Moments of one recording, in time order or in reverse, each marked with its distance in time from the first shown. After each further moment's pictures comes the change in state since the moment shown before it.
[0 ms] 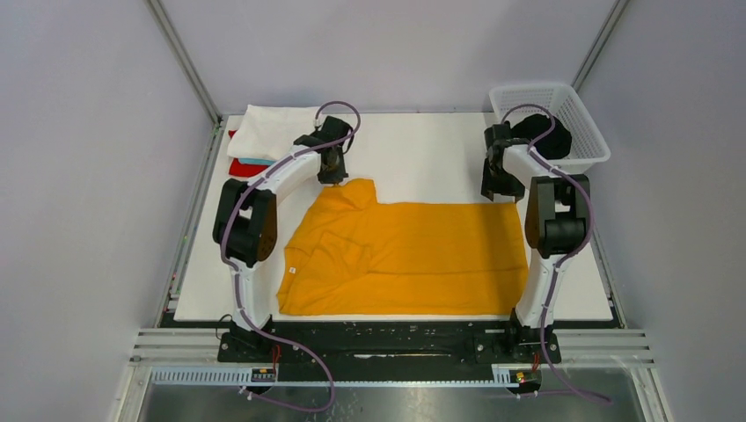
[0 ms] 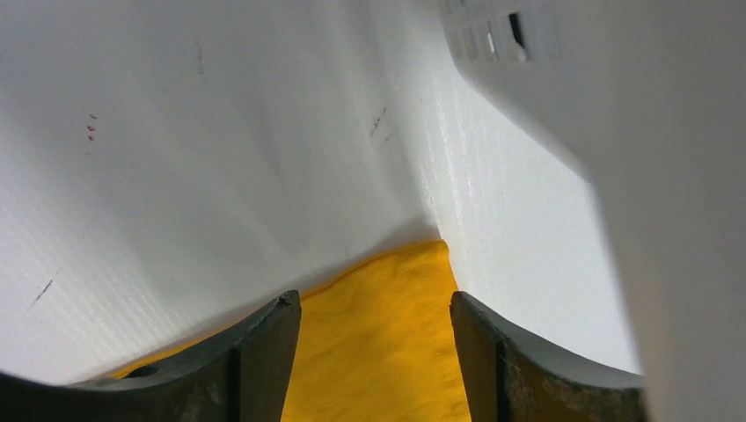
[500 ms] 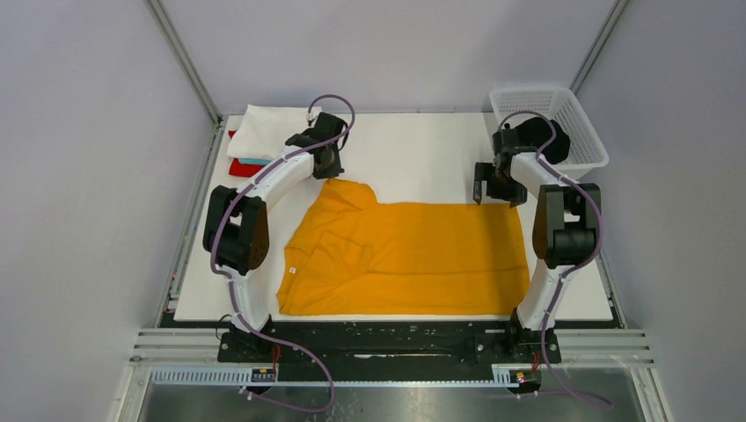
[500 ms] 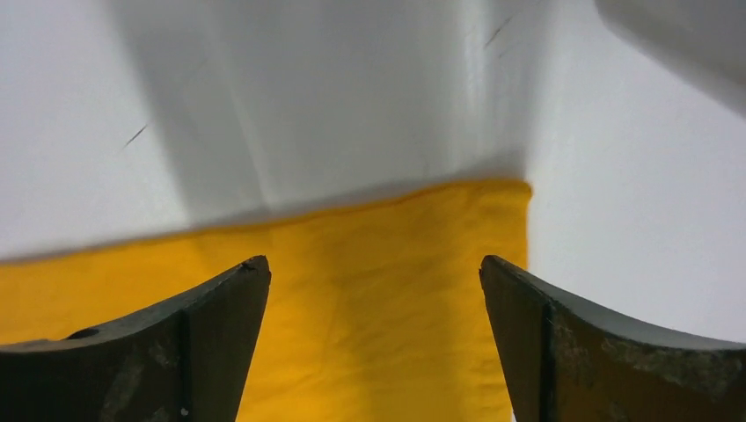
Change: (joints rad) left arm 0.006 -0.092 -0.041 0.020 -0.032 0.000; right arm -0.003 -0.077 -0.093 0.059 -0.212 -0.091
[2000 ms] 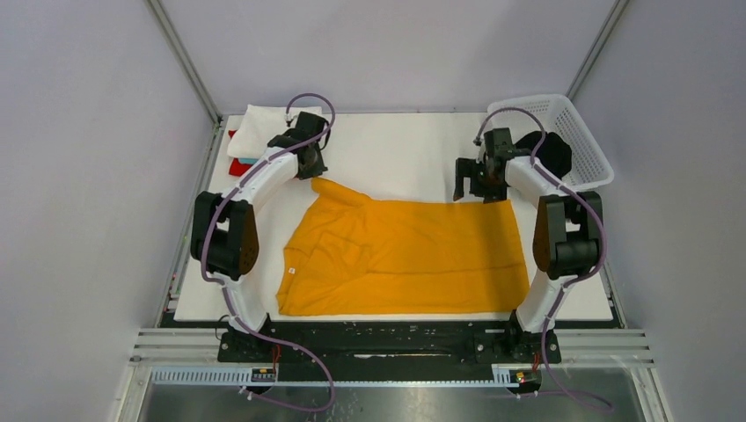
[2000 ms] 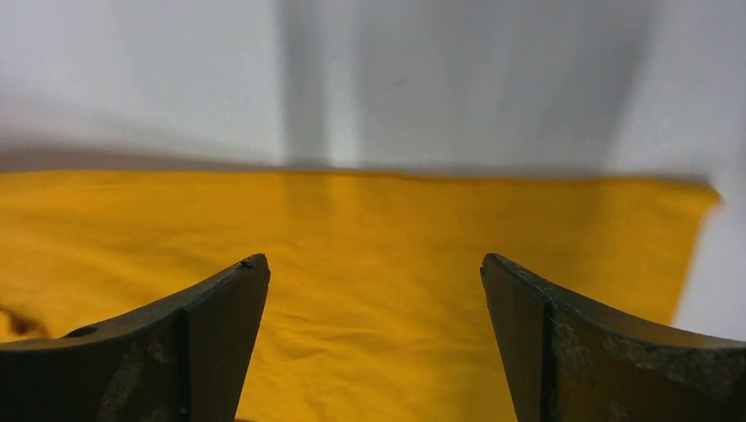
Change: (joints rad) left arm 0.071 -0.077 -0.074 0.002 -0.032 -0.015; right arm 0.051 -0.093 -0.037 0.067 -0.362 -0.021
